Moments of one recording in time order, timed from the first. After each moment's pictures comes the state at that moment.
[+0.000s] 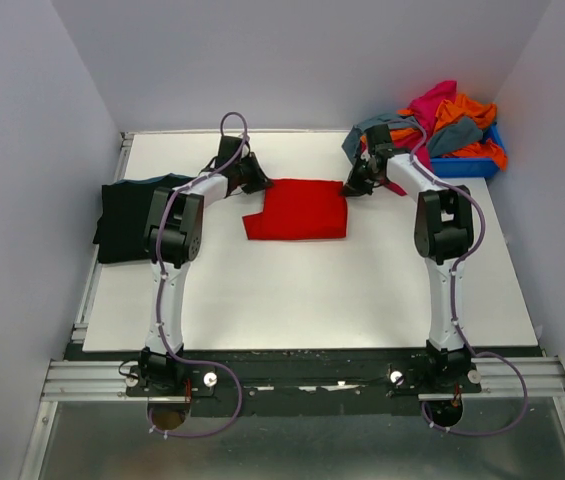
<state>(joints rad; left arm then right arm) -0.24 2.35 1.73 -0.05 0.38 -0.68 0.21 2.36 1.94 -0.62 -0.27 0.55</state>
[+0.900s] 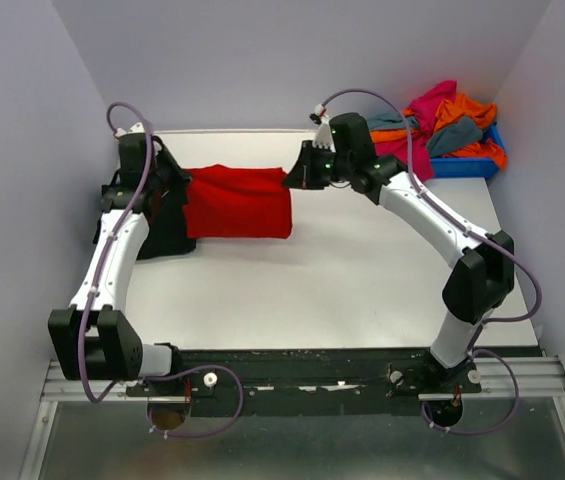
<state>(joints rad) -0.05 1.39 1.24 -0.37 0.13 -0.59 0.52 1.77 1.64 -0.43 -0.38 0.49</state>
